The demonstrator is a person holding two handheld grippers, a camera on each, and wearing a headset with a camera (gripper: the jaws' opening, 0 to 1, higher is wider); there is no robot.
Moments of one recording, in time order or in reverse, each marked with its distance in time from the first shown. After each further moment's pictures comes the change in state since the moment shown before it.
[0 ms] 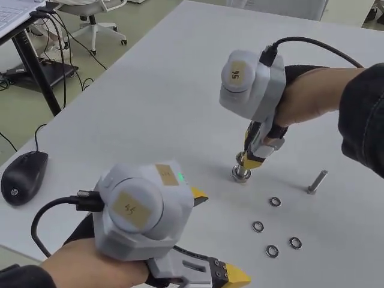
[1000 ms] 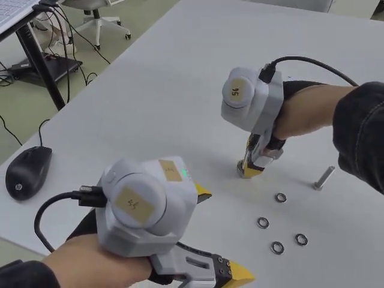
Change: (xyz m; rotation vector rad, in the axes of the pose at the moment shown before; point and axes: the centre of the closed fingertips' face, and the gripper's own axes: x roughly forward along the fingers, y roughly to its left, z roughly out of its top) left arm 0.002 0.000 -0.002 -0.011 0.007 -0.004; right arm 0.034 -0.004 -0.005 0.011 -0.005 0.009
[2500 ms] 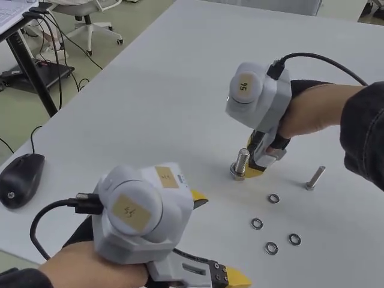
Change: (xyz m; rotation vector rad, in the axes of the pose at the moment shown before) left arm 0.001 -0.006 -0.001 0.014 0.008 -0.019; right arm -0.021 0.009 -0.011 0.045 -0.044 -0.006
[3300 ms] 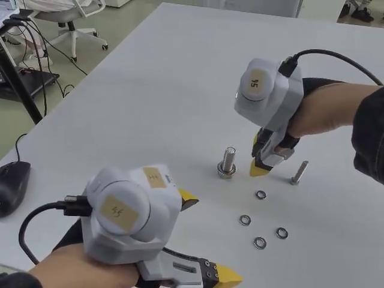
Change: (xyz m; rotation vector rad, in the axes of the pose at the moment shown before) left arm 0.000 -0.002 0.002 0.014 0.004 -0.010; right arm -0.021 0.008 -0.029 0.074 -0.018 -0.038
